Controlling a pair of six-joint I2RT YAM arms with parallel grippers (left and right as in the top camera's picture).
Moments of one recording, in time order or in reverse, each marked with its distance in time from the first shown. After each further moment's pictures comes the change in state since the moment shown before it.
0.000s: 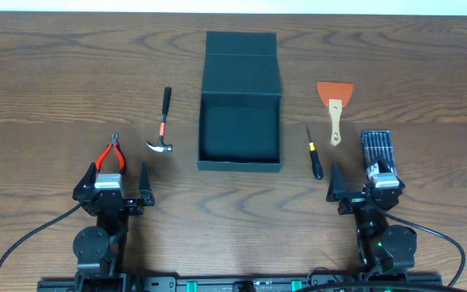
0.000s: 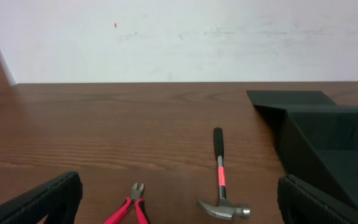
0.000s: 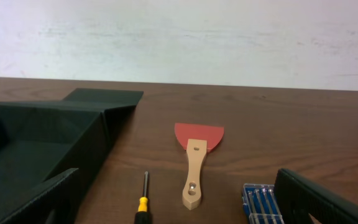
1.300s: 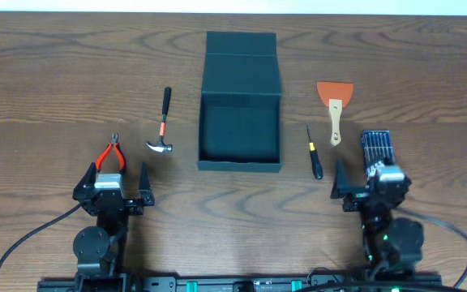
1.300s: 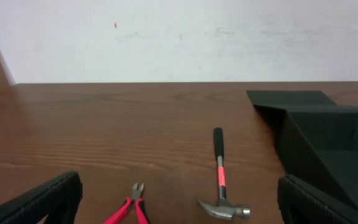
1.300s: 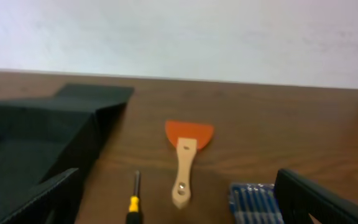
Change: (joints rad) left arm 0.000 0.000 0.000 0.000 0.000 0.000; right arm 0.000 0.185 0.166 -0.056 0.040 -0.036
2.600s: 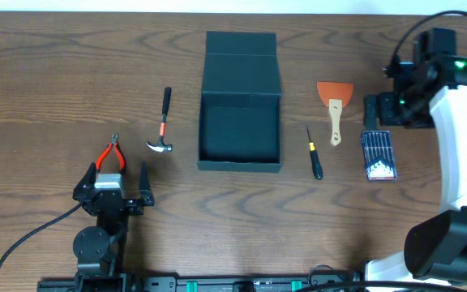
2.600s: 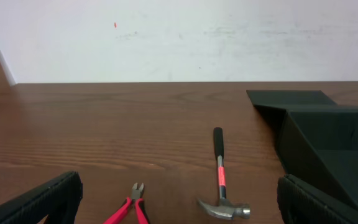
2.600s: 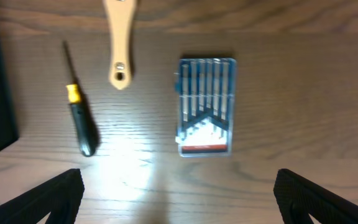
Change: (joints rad) left arm 0.000 0.000 0.000 0.000 0.000 0.000; right arm -0.242 1.495 1.448 -1.192 -0.021 -0.124
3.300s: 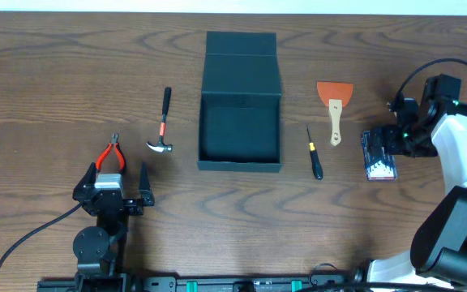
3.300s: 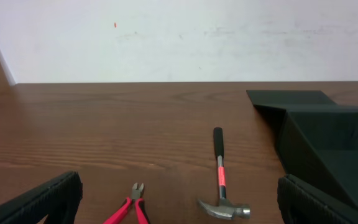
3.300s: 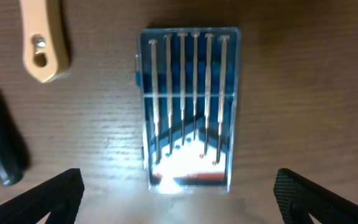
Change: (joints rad) left arm 0.000 0.000 0.000 0.000 0.000 0.000; right arm -0.152 0.002 -0.420 0.388 -0.074 -0.155
